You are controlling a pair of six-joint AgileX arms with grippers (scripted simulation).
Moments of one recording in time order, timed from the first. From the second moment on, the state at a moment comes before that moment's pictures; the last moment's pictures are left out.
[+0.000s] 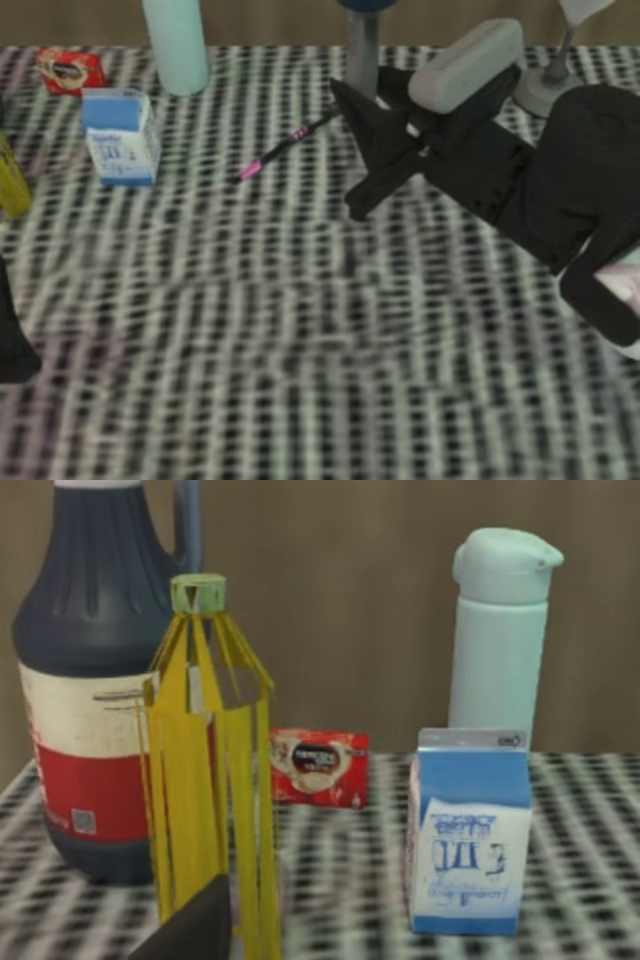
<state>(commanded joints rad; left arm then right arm) 0.00 0.00 0.00 0.00 0.00 0.00 0.63 1.62 0.75 0.91 -0.14 0.03</state>
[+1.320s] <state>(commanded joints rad) -0.27 1.18 0.68 0.44 0.74 0.03 0.63 1.62 0.75 0.91 -0.14 0.03</state>
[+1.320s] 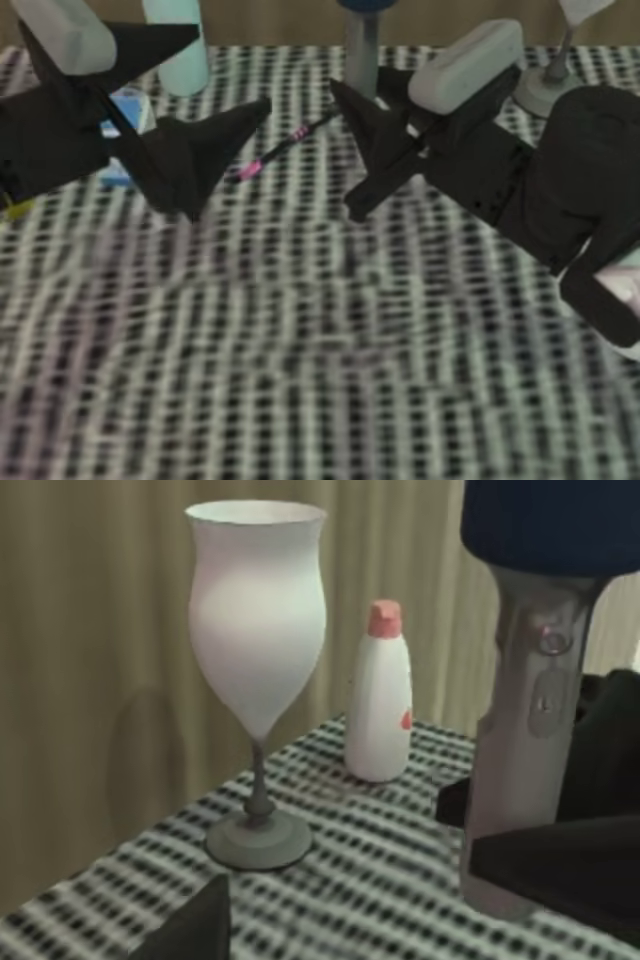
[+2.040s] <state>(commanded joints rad) -0.33 1.34 0.80 0.50 0.76 0.03 0.63 1.62 0.75 0.91 -0.14 0.03</state>
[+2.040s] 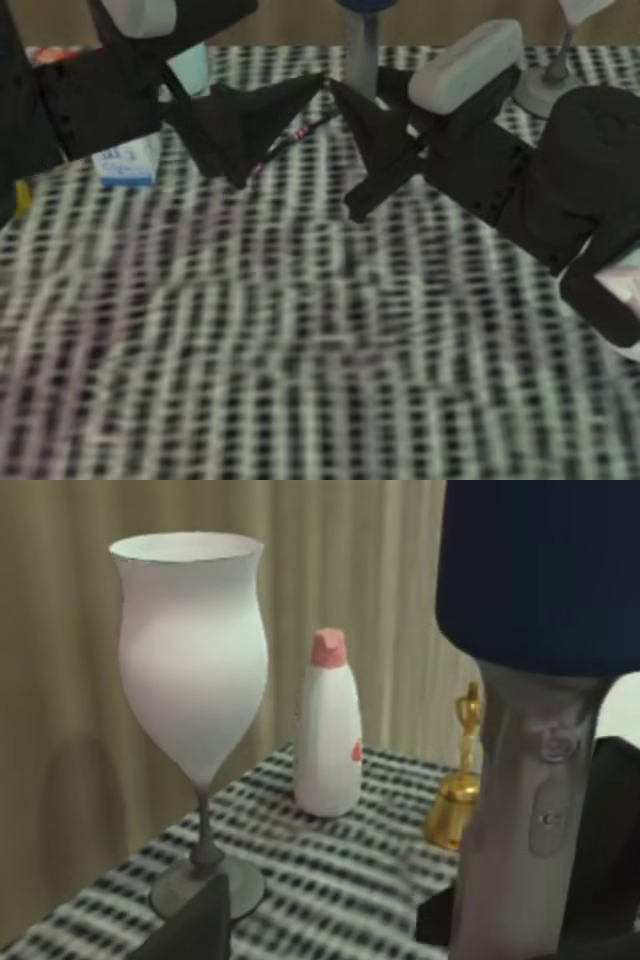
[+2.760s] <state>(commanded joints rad) -0.51 1.59 1.00 0.55 0.59 0.02 0.63 1.62 0.75 0.91 -0.14 0.03</state>
